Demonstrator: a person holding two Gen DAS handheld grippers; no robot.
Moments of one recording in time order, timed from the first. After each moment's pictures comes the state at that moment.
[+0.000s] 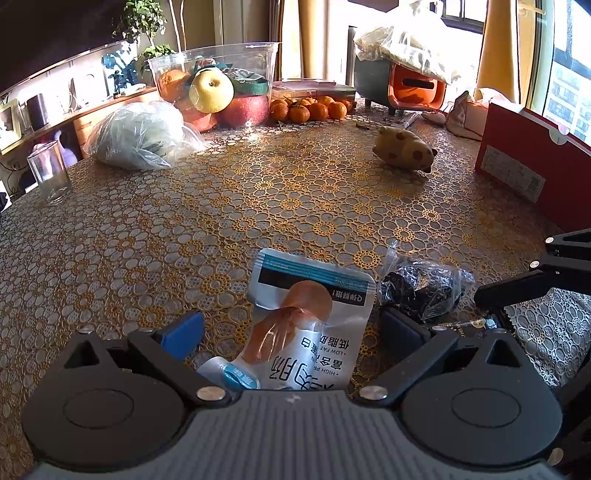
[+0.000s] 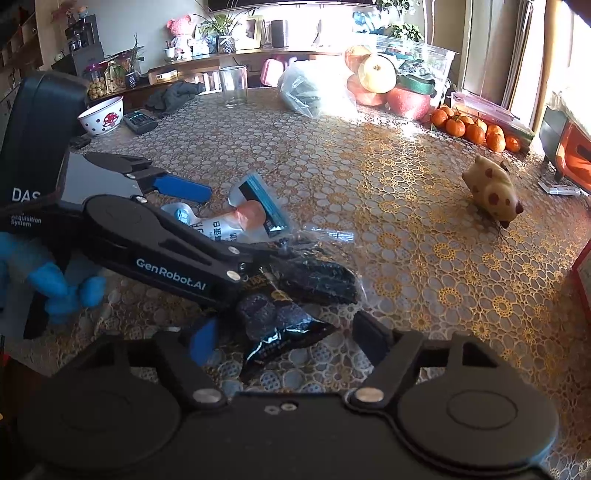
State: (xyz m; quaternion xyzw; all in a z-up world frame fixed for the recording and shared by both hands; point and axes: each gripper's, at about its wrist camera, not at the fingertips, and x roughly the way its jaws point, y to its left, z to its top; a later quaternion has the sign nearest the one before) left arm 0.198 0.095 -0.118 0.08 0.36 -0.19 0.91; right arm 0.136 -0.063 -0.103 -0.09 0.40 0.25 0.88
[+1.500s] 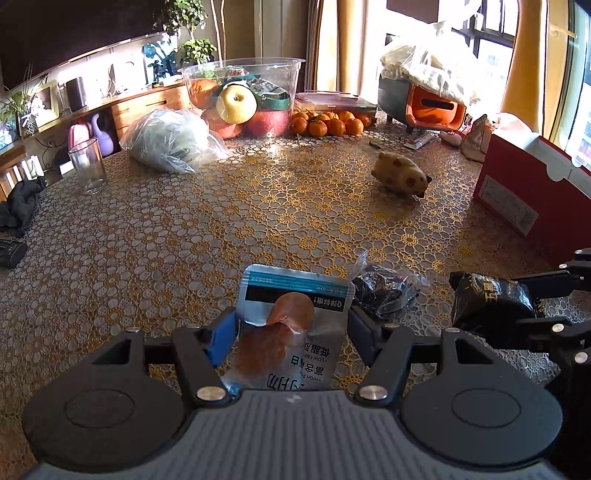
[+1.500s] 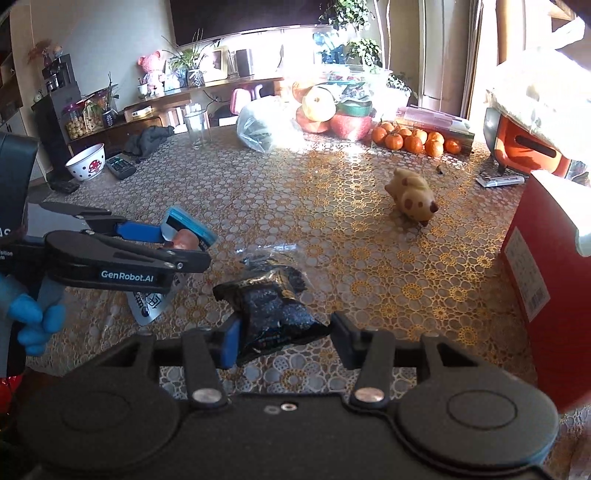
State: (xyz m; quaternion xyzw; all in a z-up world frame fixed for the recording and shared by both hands) left arm 0.158 0.069 -0.073 0.05 0.37 -0.12 0.92; right arm 0.109 -0.129 -0.059 -0.04 0.37 0.21 0.90
